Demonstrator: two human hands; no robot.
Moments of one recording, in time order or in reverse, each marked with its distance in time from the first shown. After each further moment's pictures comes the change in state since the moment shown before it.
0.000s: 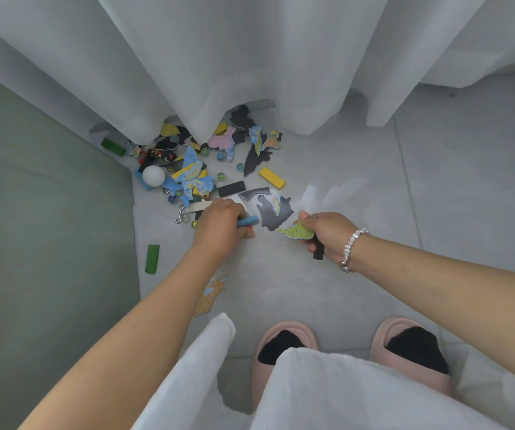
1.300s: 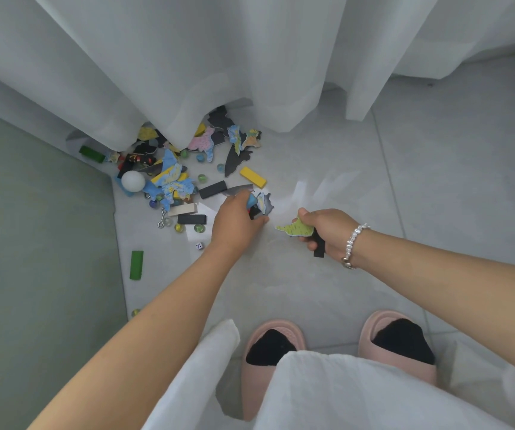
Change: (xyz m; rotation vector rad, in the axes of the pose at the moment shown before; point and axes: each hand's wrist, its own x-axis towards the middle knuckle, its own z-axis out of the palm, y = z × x) left_hand 0.009 0.054 0.017 -0.289 0.037 -0.141; right_hand -0.005 0.006 -0.027 0.131 0.000 0.032
